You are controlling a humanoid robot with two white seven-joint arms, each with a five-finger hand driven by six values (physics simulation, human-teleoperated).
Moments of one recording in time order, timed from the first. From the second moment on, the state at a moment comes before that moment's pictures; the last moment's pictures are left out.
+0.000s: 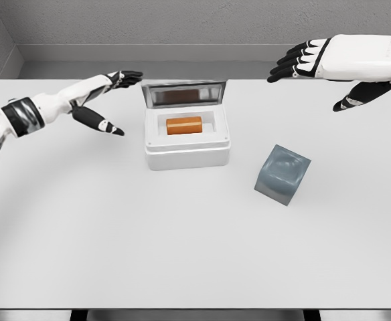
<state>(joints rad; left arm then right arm) -0.71 0.59 -0.60 -1.12 0.27 -0.32 -0.61 -1.49 -1.14 1.43 -1.62 -0.09 -0.61 0.39</state>
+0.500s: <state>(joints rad) -0.70 0.65 -0.56 -1.00 0.30 -0.33 -0.61 -1.44 -1.15 1.43 -1.62 -0.09 -0.61 0.39</state>
